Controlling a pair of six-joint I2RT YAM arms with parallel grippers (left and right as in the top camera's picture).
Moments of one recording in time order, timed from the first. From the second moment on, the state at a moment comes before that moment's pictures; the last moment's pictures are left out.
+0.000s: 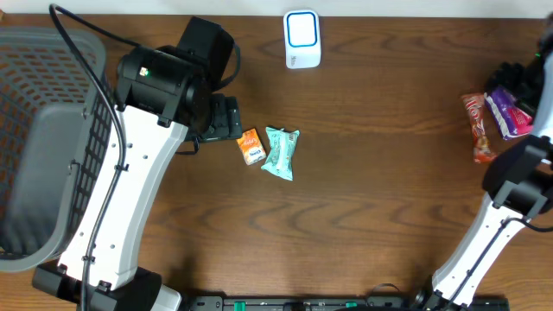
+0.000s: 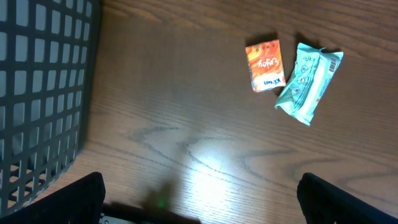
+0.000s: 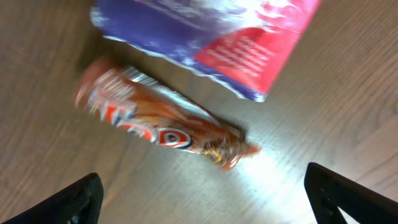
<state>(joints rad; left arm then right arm) -0.38 1.66 1.99 -1.70 -0.18 -0.51 -0.44 2.41 2.46 -1.53 0.10 0.37</state>
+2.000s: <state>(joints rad) -0.38 1.66 1.99 -1.70 -0.18 -0.51 -0.48 2.42 2.05 -1.04 0.24 0.47</state>
